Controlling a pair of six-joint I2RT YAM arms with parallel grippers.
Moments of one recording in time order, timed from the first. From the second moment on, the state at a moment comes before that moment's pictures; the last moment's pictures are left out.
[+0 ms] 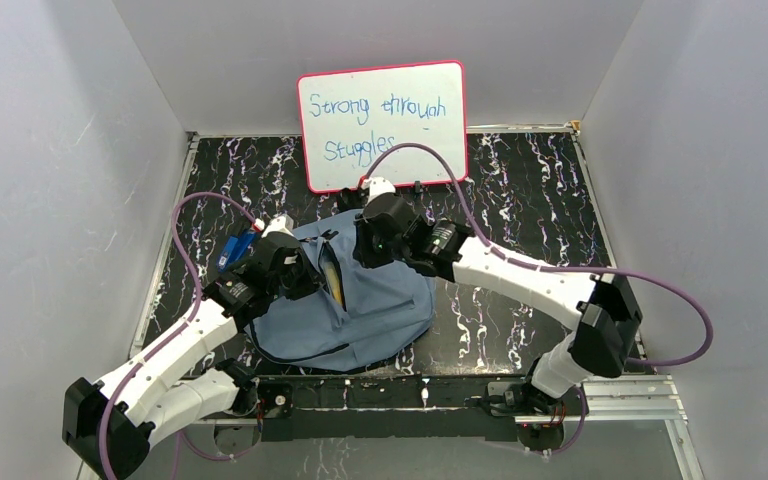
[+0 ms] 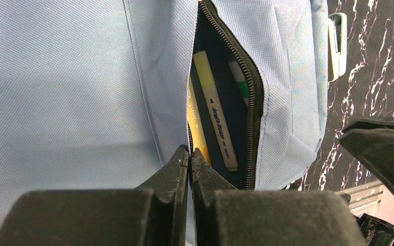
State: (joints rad) left arm -0.61 0.93 0.71 -0.55 -0.12 -0.84; right arm 1.04 1.52 1.32 -0.44 0.14 0.56
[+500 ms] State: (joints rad) left arm -0.61 0.93 0.71 -0.55 -0.12 -0.84; right arm 1.04 1.69 1.33 -0.42 -0.07 0.52
